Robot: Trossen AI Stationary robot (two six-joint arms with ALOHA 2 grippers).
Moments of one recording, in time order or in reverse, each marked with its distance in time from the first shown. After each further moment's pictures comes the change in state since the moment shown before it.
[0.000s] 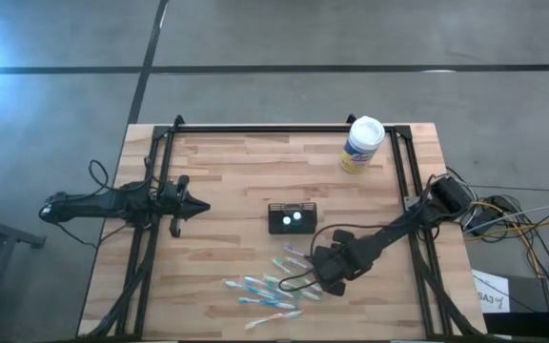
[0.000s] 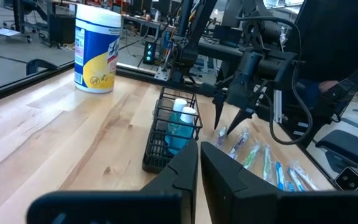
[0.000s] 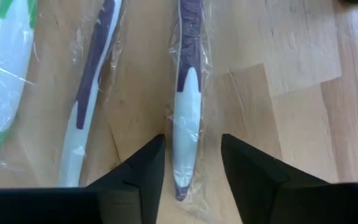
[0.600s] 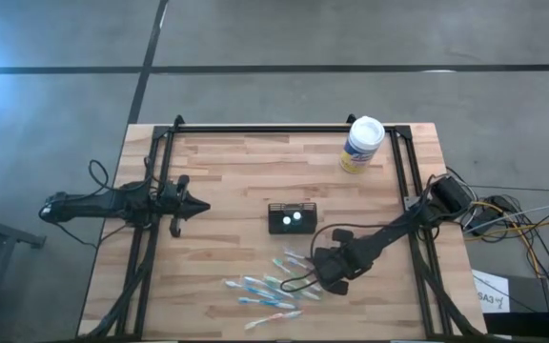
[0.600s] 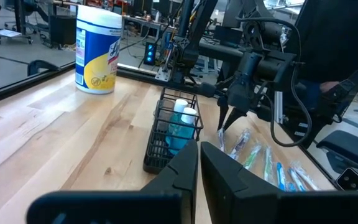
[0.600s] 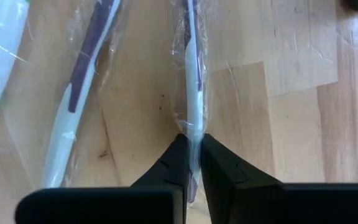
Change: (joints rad) left arm 0.000 0.000 0.000 0.003 -0.003 0.002; right arm -0.003 -0.008 0.000 -0.022 -0.001 -0.090
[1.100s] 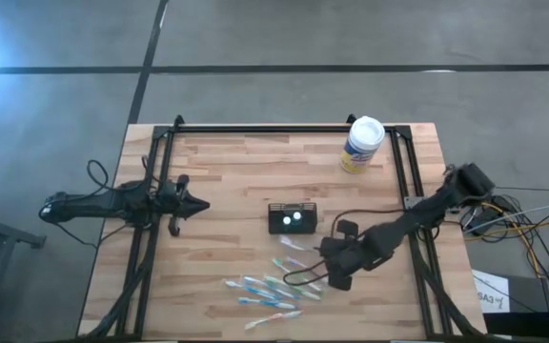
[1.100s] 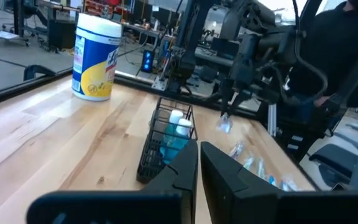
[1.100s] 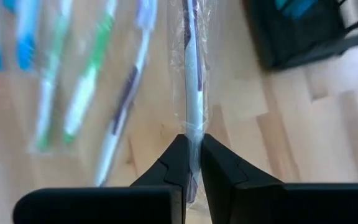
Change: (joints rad) left arm 0.000 0.000 0.007 0.038 0.000 -0.040; right arm 0.020 -0.239 -0.002 -0.008 0.096 0.031
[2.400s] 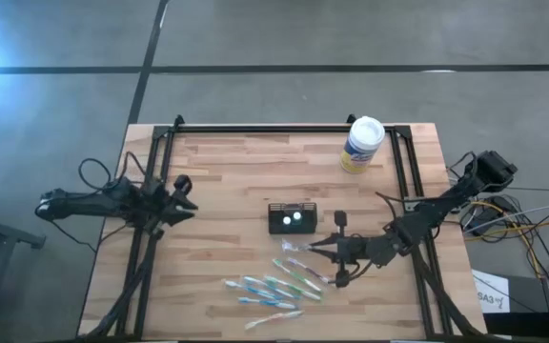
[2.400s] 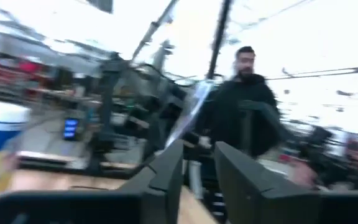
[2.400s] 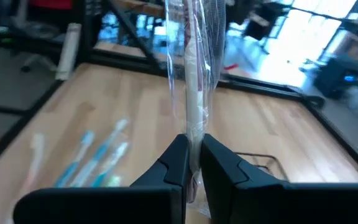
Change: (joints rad) left arm -0.007 0.093 -0.022 0.486 0.236 -0.042; right arm 0.043 -0.261 -0.379 1.089 0.354 -0.744
